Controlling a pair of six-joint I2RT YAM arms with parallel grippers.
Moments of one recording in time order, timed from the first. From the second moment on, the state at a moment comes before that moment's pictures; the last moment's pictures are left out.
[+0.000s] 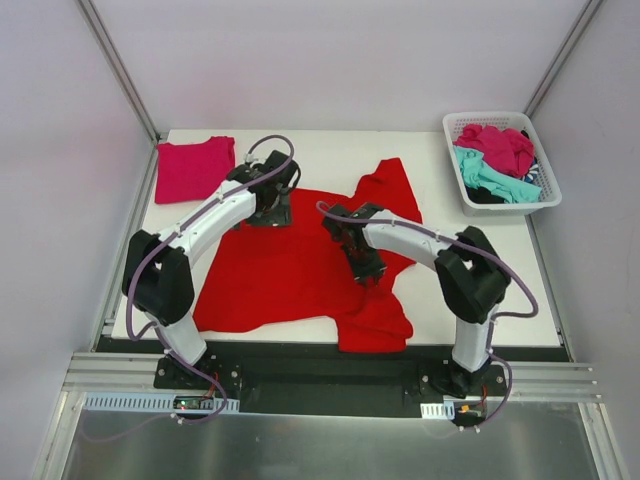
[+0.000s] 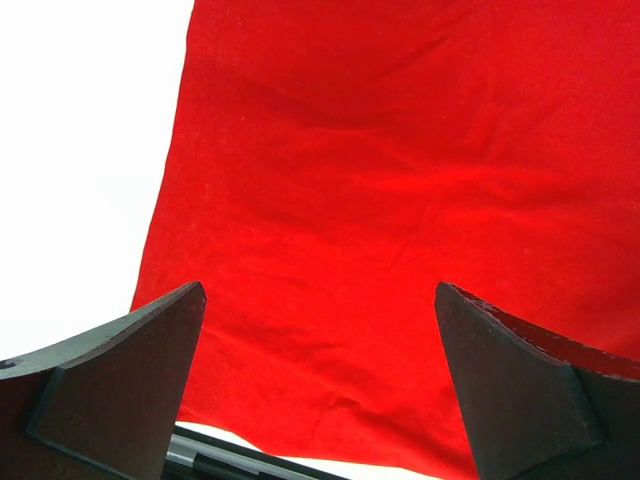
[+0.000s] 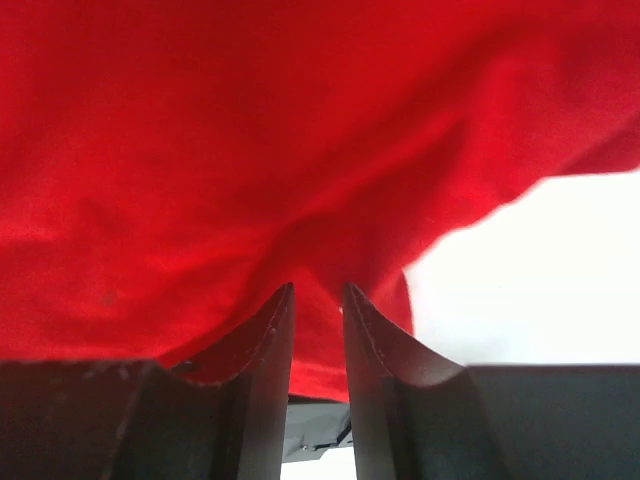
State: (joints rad) left arm -0.52 1.71 1.46 -1.01 -0.43 -0.59; right arm 0.80 1.85 1.37 -1.07 0.21 0.46
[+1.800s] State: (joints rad) left arm -0.65 1.33 1.23 -0.97 -0.51 -0.72; right arm 0.75 1.56 1.34 -1.07 0.34 0.45
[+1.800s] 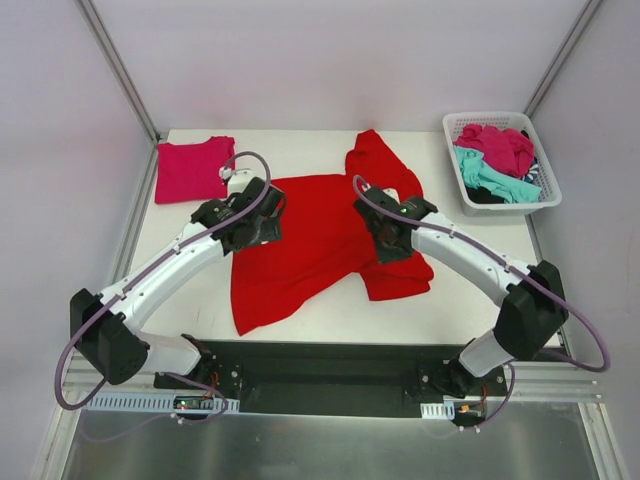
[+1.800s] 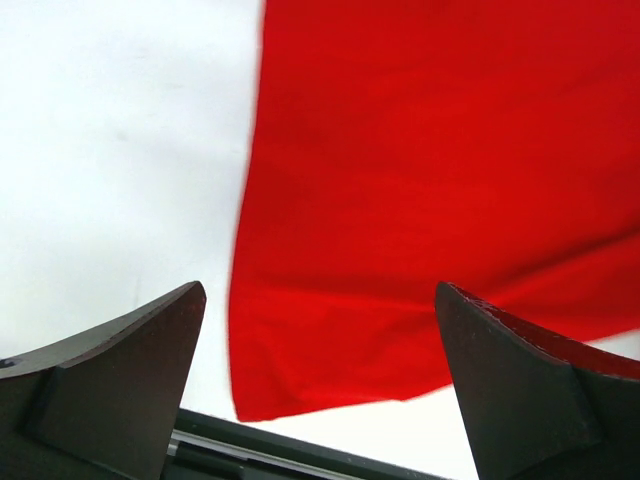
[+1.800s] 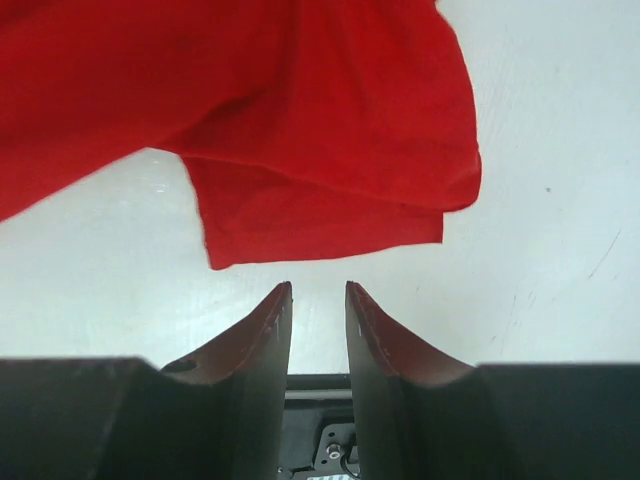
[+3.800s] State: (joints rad) left arm -0.62 1.32 0.98 -0.95 -0.52 -0.80; right arm 0.41 1.54 0.92 -0.85 0.39 0.52
